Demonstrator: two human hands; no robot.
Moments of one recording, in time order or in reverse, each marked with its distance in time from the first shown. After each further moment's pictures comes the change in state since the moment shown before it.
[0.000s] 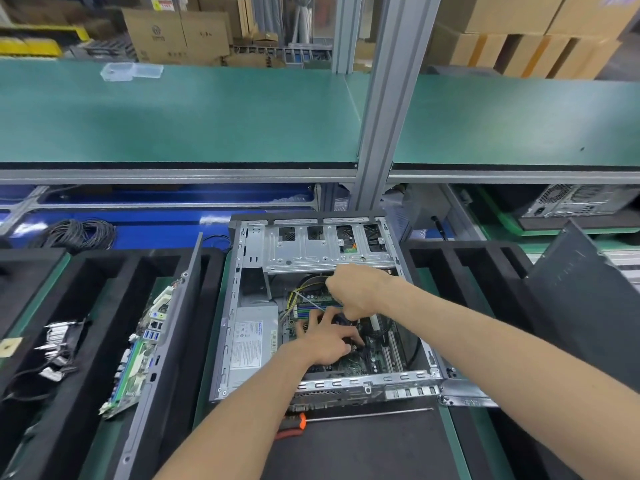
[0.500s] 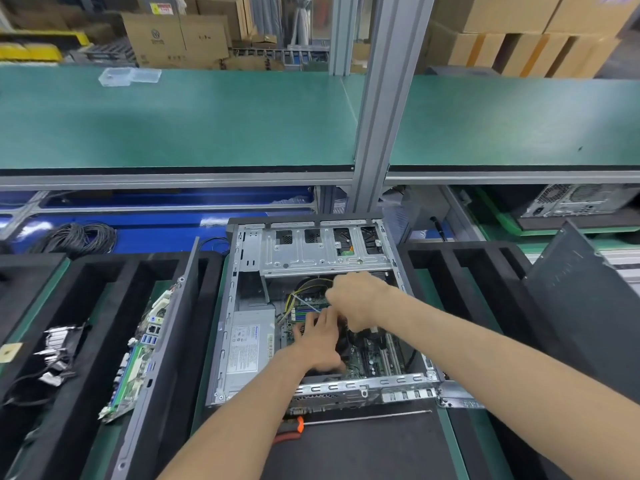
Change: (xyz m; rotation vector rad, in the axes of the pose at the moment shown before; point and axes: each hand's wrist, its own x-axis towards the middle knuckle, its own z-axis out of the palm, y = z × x) left_hand 0.003 -0.001 0.003 0.092 0.049 -0.055; right_hand -0.010 -0.005 0.002 -0.071 -0.007 -0.020
